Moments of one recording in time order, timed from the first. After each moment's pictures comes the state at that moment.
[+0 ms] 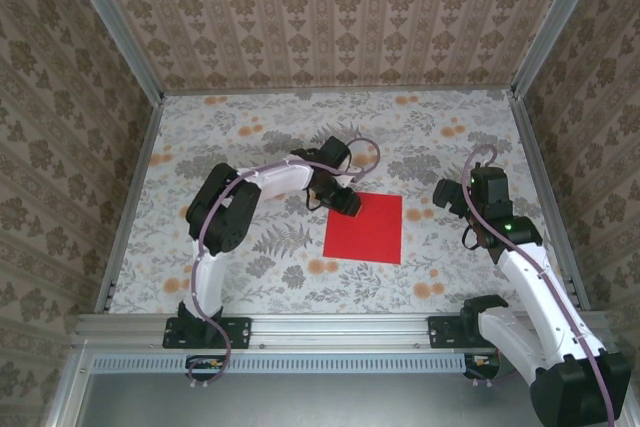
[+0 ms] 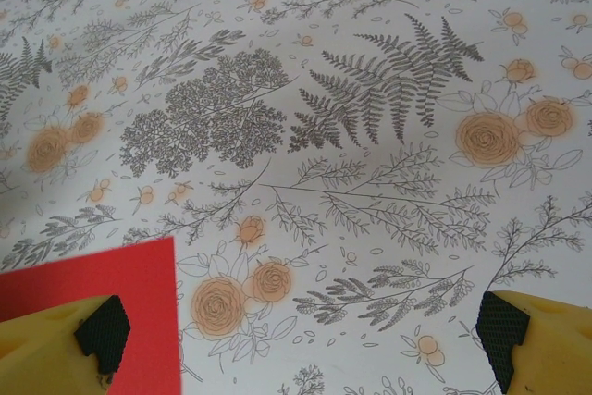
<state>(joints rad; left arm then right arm) -0.74 2.09 1.47 -0.61 0.40 -0.15 0.10 0.85 0.68 -0.59 0.18 0.44</state>
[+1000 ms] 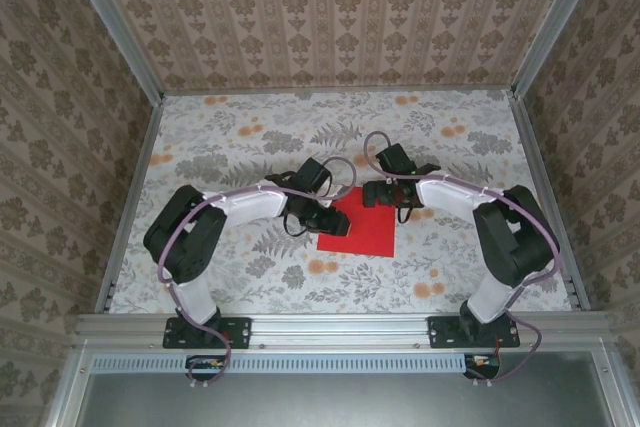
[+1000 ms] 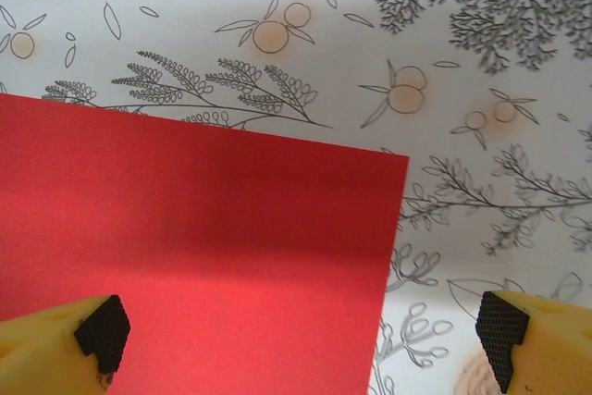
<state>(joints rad) -0.77 1.78 1.05 -0.43 0.51 -0.42 0.45 1.70 1.00 -0.45 0.11 0.45</state>
